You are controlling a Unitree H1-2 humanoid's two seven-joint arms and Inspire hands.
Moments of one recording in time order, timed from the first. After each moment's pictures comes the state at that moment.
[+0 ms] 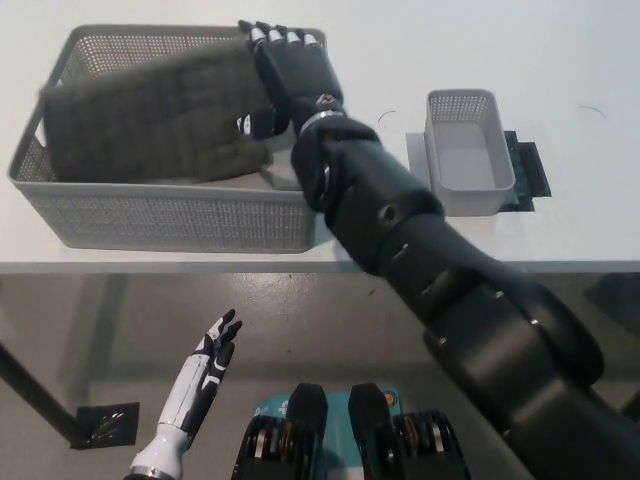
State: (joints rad) left_arm -0.16 0.12 -0.10 0.48 0.13 -0.43 0.03; right_arm -1.36 0.15 0.27 1.33 -0.70 0.05 -0.21
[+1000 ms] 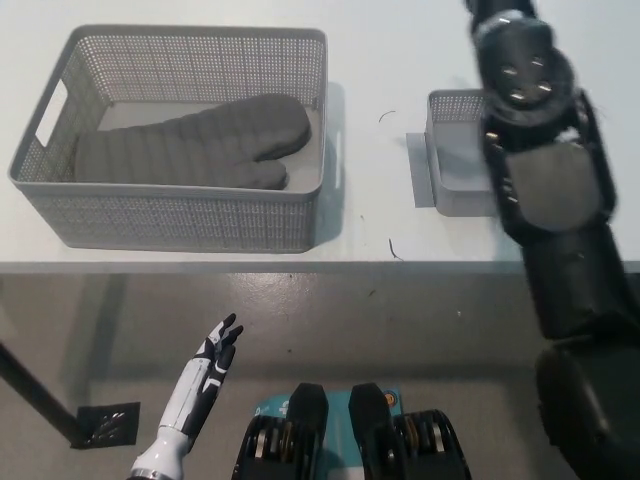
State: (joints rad) left_arm -0.16 0.12 -0.11 0.50 0.13 -0.43 0.03; right_arm -1.05 -0.06 -0.10 0.42 -0.27 0.12 -0.01
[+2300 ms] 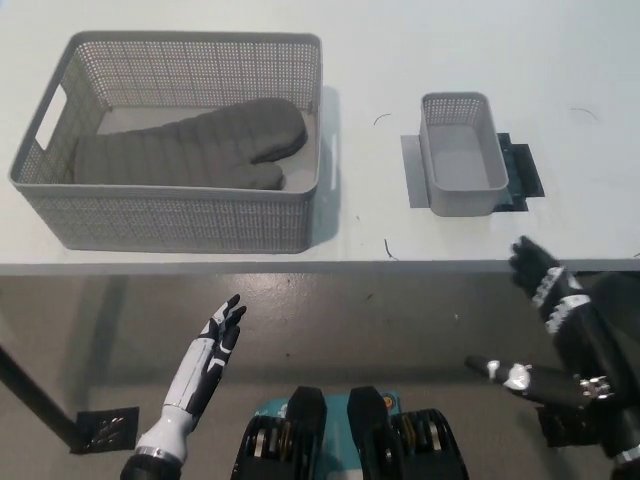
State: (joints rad) left_arm -0.21 0.12 -0.11 0.52 0.13 -0.43 0.03; right_arm -0.05 -0.18 0.05 -0.24 0.14 0.06 0.21
